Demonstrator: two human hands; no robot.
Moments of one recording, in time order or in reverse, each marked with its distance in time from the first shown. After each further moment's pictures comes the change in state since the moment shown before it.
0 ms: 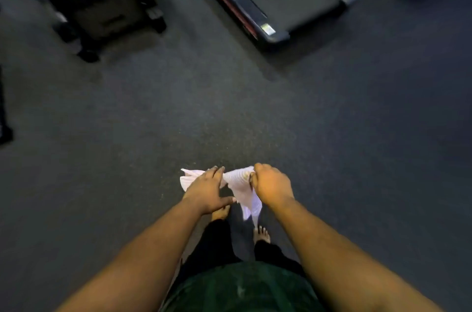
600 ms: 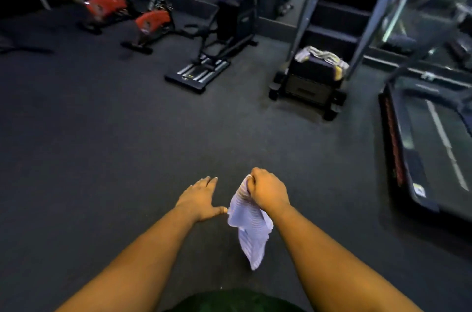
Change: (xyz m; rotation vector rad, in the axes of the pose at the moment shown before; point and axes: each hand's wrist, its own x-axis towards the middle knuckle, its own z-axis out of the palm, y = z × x) left_hand -0.341 -0.138 0.086 -0.372 0.538 -0.672; right_hand -0.170 -0.289 0.048 -0.313 0.005 -0.905
